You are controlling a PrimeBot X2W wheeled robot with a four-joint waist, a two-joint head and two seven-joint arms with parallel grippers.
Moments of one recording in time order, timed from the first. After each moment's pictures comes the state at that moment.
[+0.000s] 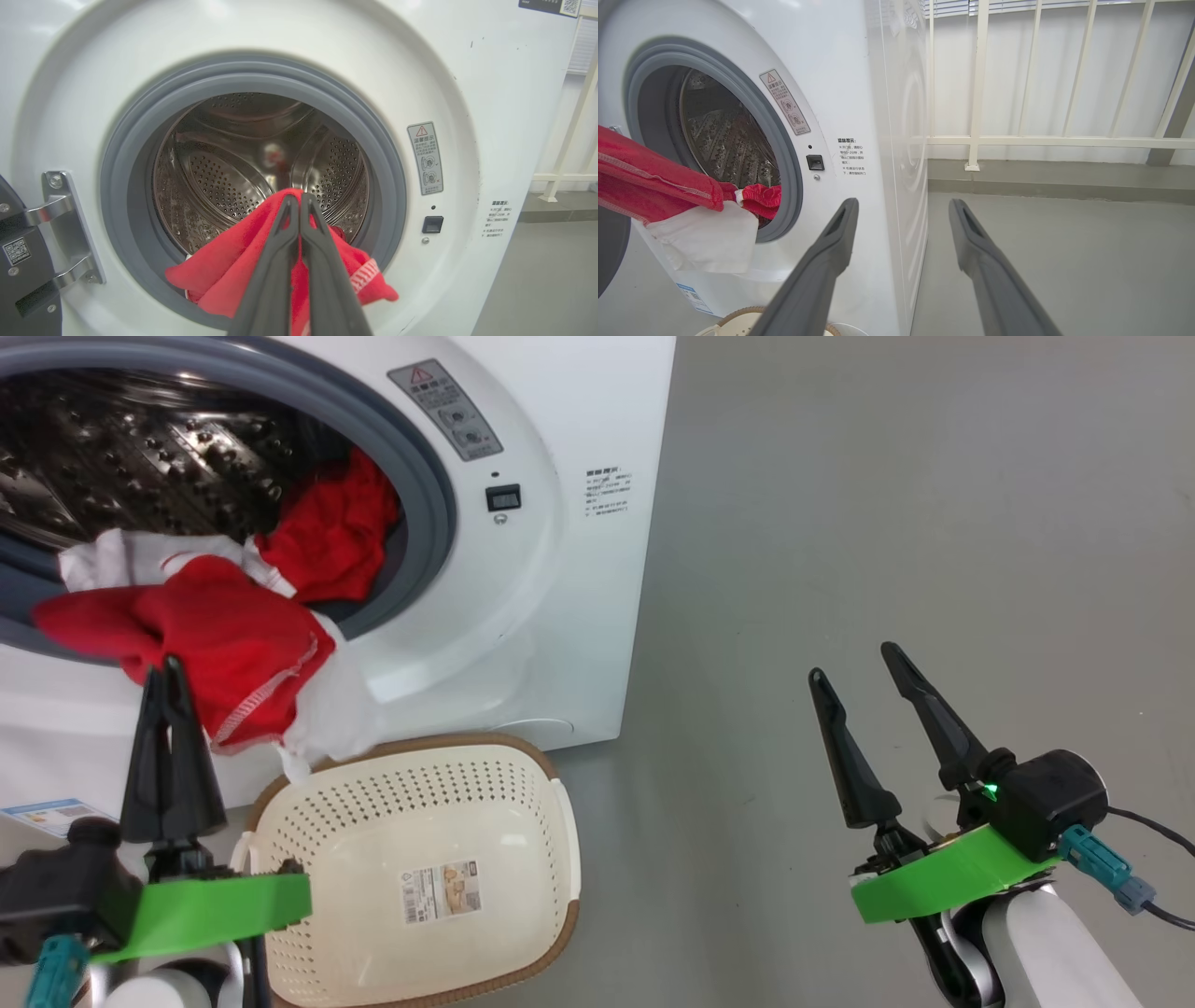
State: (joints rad) left arm -0.20 0.13 0.00 -0.04 -0.20 0.18 -0.25; right arm -0.20 -0.07 0.15 0.13 0.28 0.13 -0.26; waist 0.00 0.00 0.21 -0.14
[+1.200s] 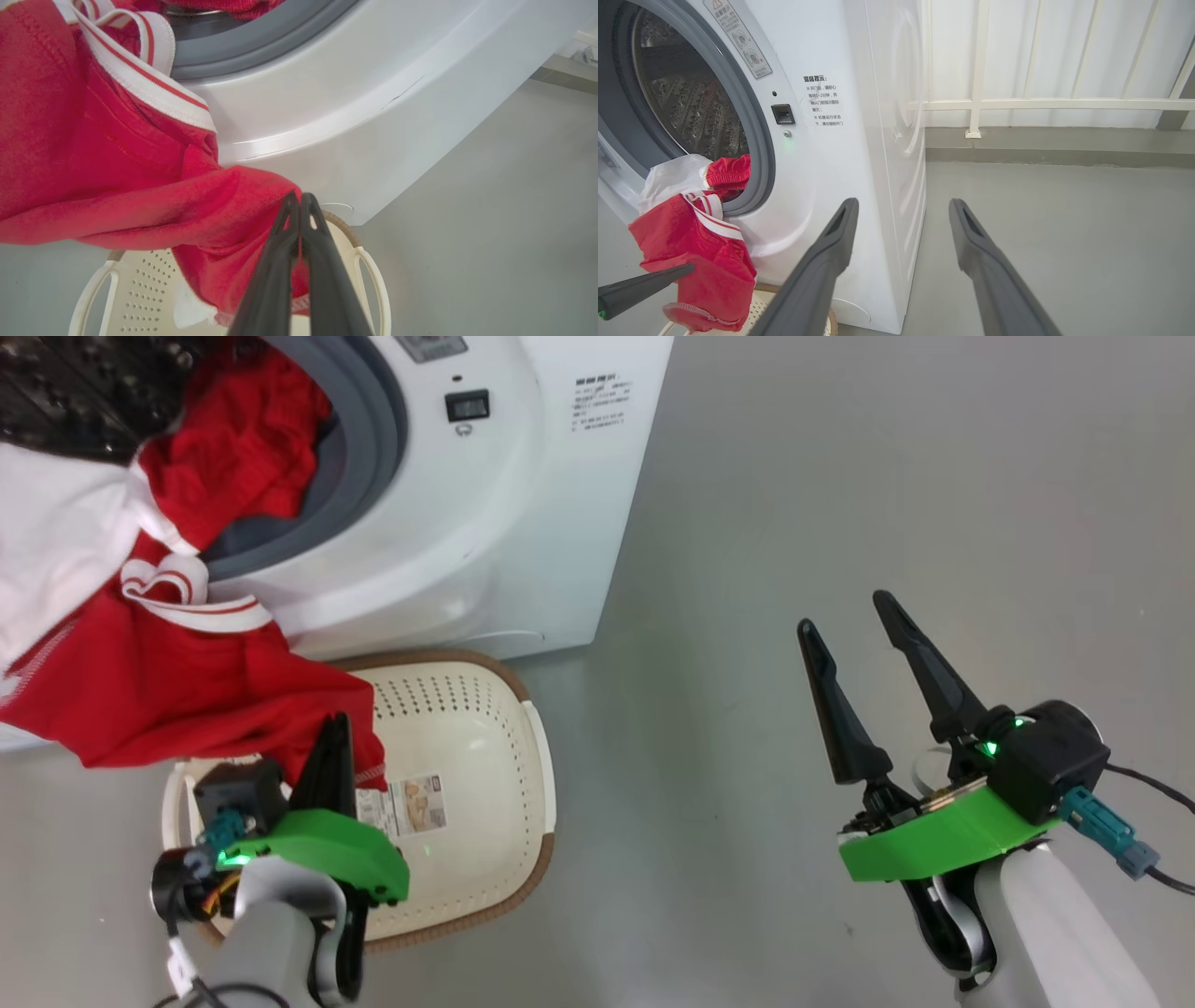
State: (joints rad) left arm -0.43 0.05 -0.13 0.58 -0.35 0.06 -0.20; right arm -0.27 -0.06 0.16 0.12 0.28 0.13 -0.26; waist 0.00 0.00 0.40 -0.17
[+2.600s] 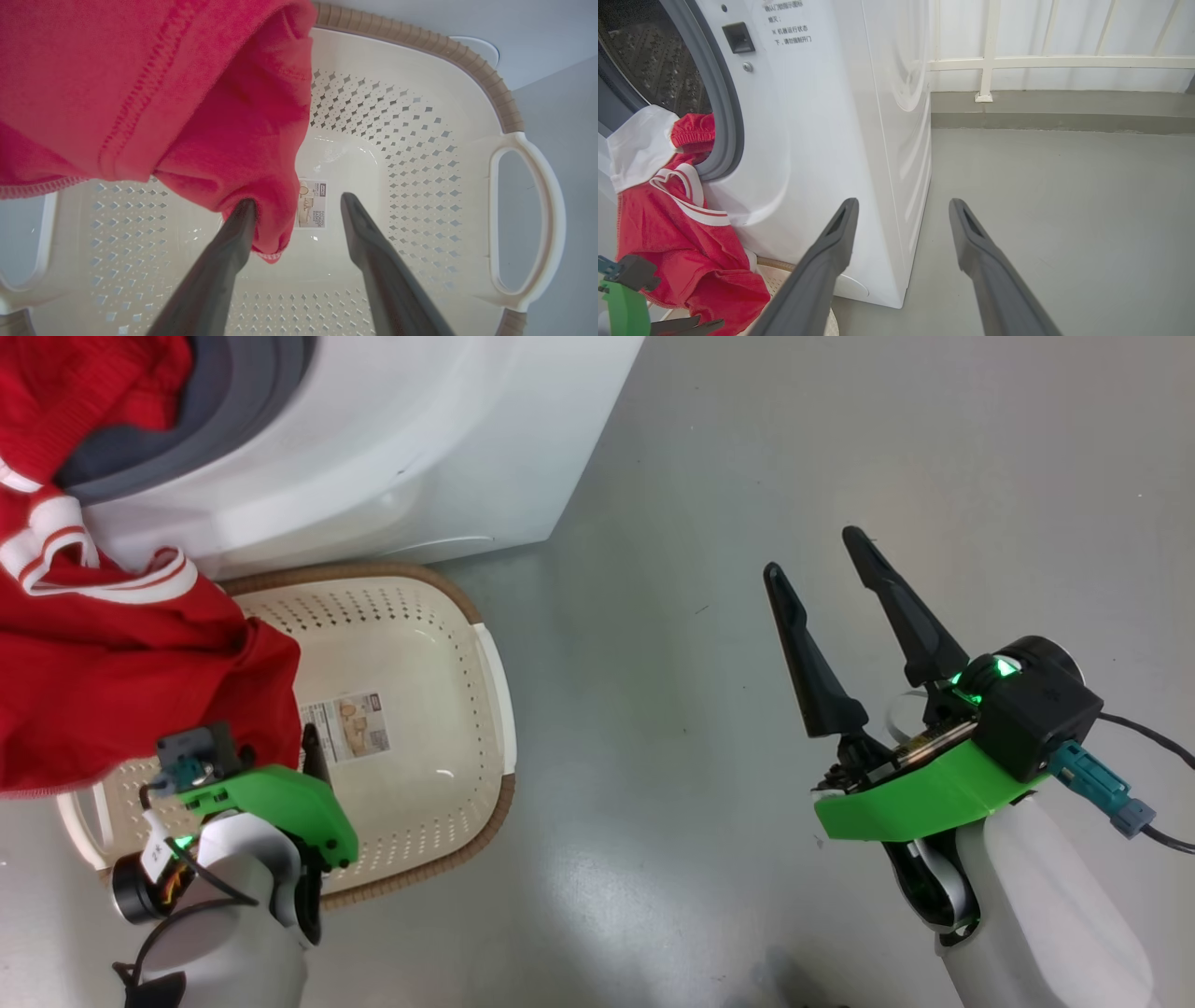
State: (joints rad) left arm -0.78 0.05 -0.11 1.28 -0.43 0.04 -0.24; right arm -0.38 -0.06 0.21 0.10 0.30 0.13 -0.26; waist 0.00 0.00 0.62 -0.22
